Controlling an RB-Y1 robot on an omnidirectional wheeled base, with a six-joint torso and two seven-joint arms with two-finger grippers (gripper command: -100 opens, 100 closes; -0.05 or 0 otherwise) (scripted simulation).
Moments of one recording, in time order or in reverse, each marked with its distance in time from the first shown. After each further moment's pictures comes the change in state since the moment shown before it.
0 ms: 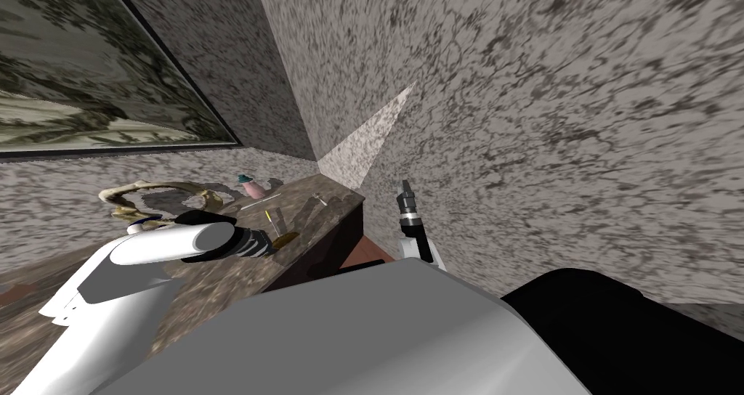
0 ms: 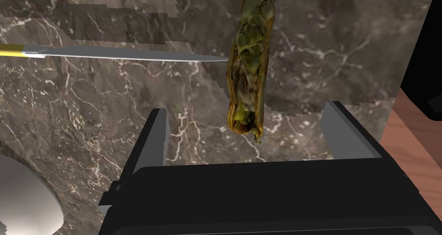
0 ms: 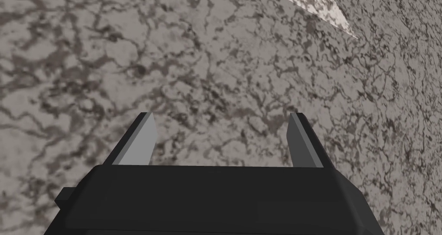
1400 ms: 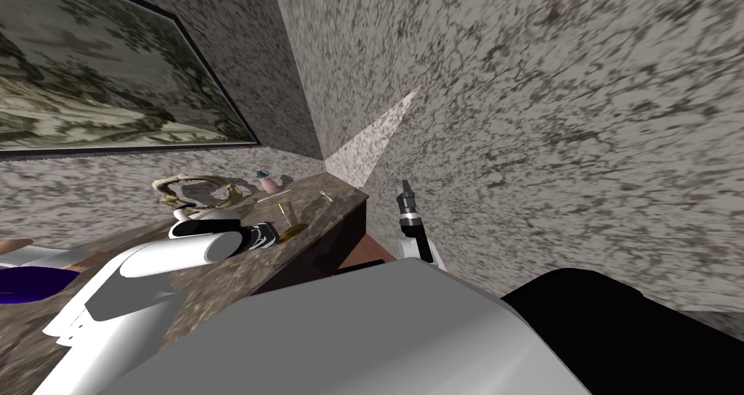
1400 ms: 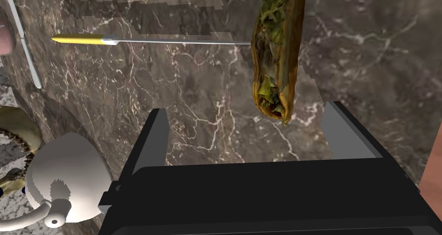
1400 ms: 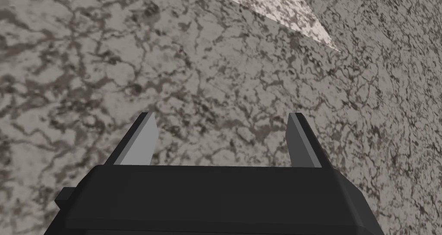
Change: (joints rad) left arm 0.086 -0.058 -0.045 -0.093 -0.097 -0.295 -0.082; right arm 0.000 0.000 0.000 0.000 0.000 0.000 0.000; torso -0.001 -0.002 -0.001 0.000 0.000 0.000
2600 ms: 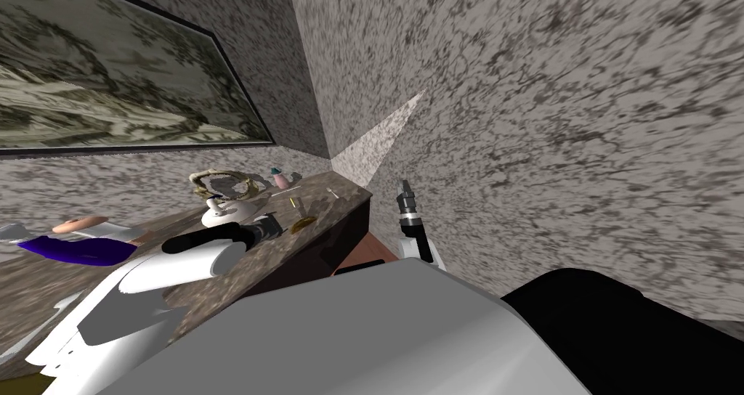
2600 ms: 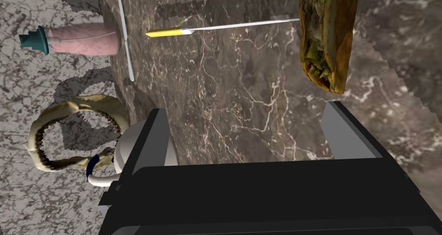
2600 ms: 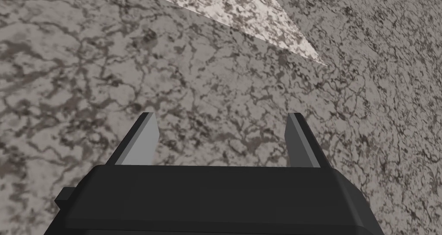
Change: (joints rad) left arm 0.095 -0.034 -0.049 -0.092 -0.104 -0.313 -0.091; right arm 0.000 0.000 0.000 0.000 0.000 0.000 0.000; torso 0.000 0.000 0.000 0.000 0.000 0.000
